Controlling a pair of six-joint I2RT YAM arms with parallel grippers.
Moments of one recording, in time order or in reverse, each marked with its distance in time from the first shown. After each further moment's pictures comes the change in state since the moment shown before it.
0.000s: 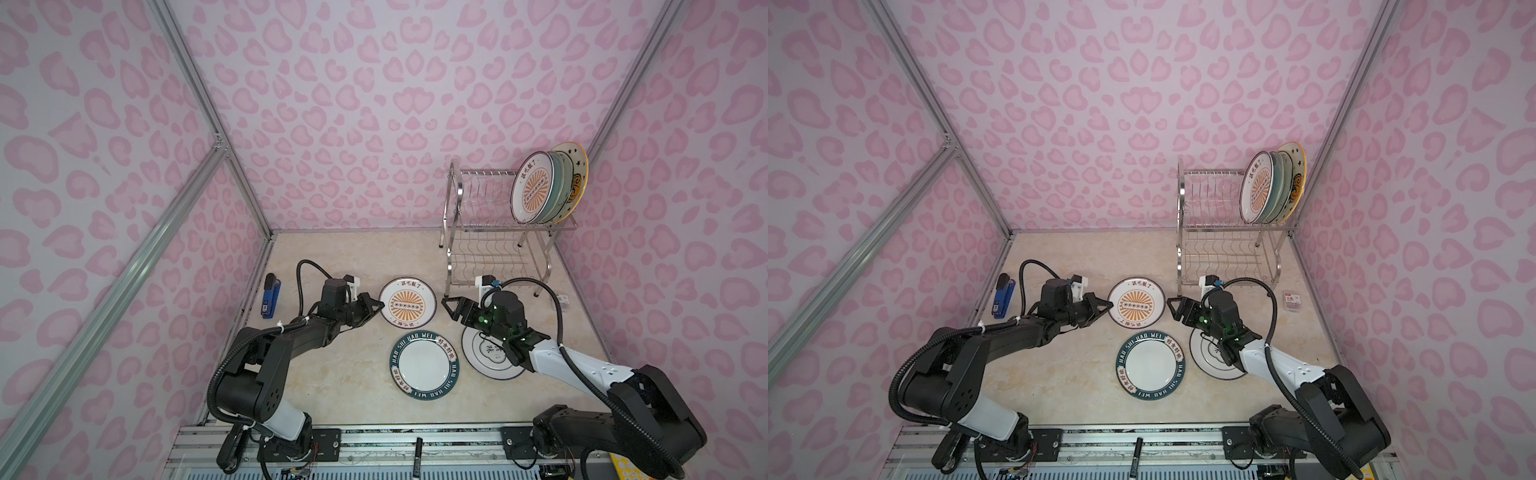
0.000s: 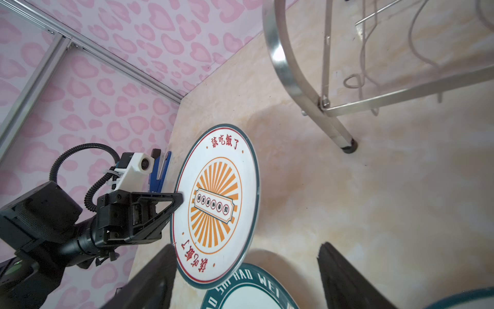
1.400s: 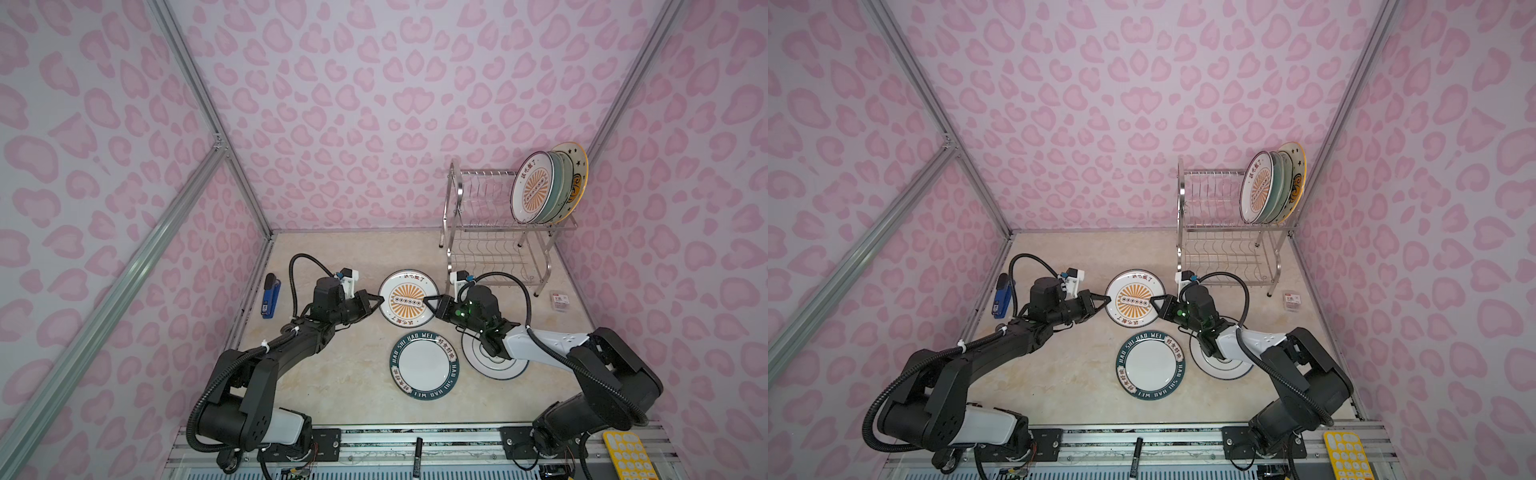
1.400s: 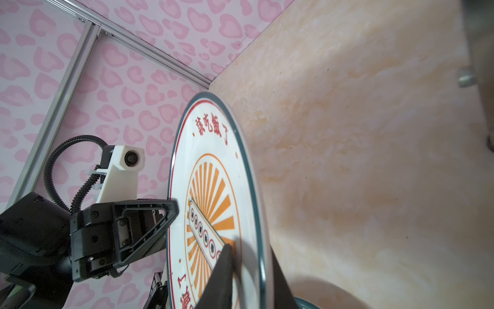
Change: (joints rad) left arm 0.002 -0.143 -0.021 -0.018 0.038 0.079; right arm 0.113 0.246 0.118 0.194 -0.037 0.127
